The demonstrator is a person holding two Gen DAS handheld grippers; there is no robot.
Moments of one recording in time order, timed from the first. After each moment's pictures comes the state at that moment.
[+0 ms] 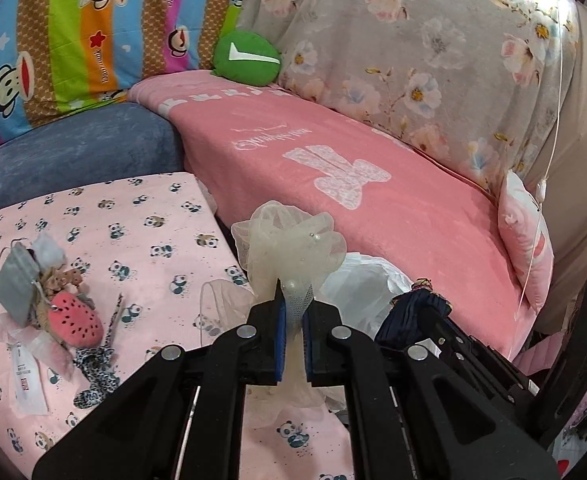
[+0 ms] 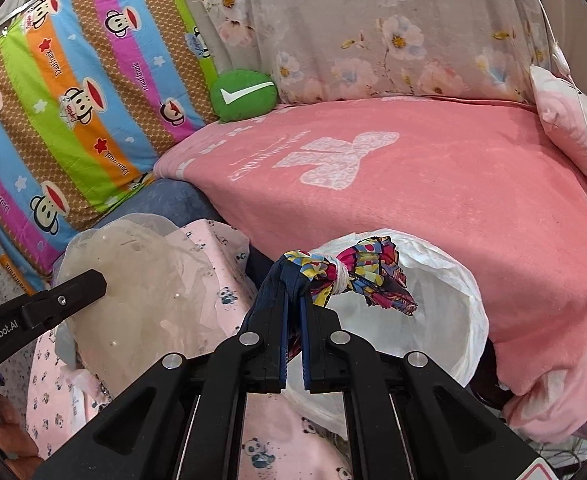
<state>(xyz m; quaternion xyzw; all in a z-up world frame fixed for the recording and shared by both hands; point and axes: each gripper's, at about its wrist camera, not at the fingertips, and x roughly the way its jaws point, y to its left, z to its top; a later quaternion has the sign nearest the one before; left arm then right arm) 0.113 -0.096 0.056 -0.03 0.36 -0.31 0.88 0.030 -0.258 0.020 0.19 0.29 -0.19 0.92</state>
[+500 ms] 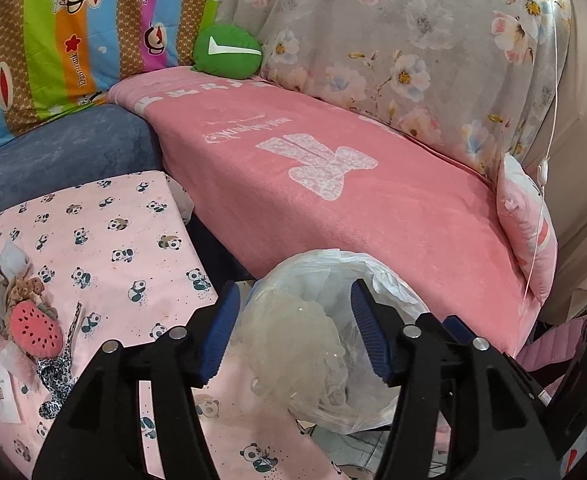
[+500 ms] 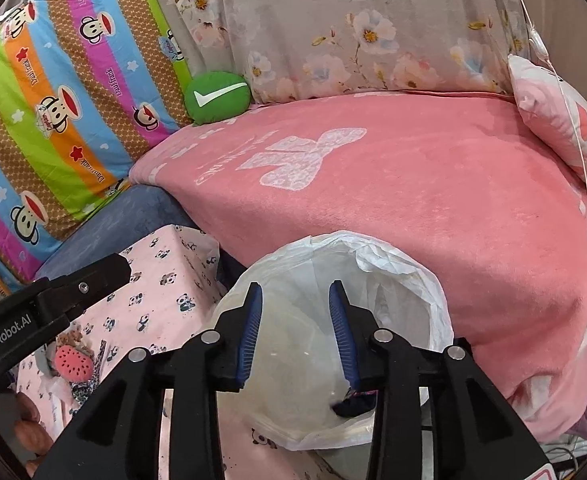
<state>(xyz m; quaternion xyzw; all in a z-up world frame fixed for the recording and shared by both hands) 0.116 -0.147 0.039 -0.01 0.36 -0.31 0.88 0.021 -0.295 0.006 0.20 0.29 -0.22 0.91</state>
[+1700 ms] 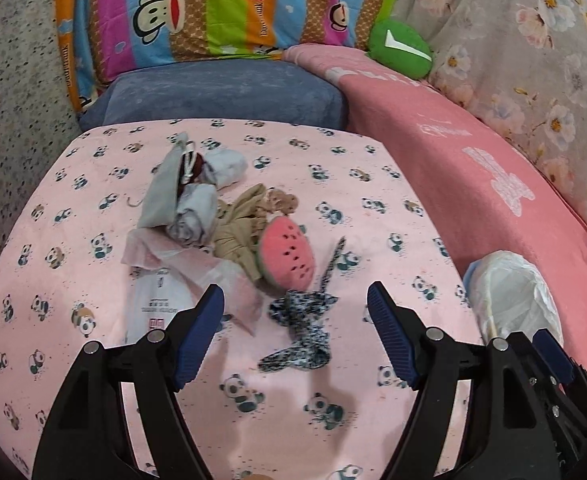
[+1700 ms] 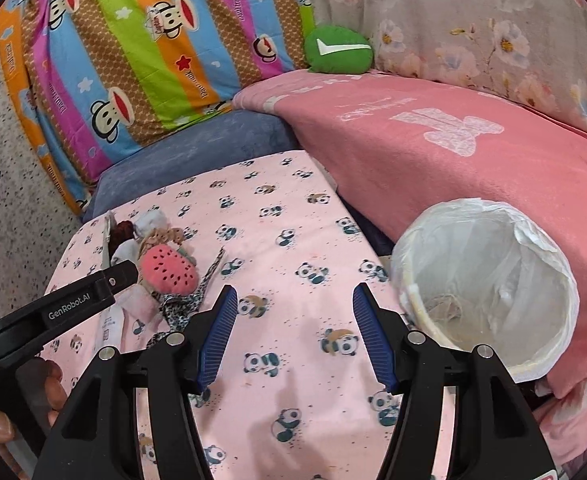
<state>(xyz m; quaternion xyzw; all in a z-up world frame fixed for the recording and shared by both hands) 0.143 0.084 -0.022 -0.07 0.41 -0.08 0.90 0.068 -0.110 -0.014 0.10 0.36 -0.06 0.93</state>
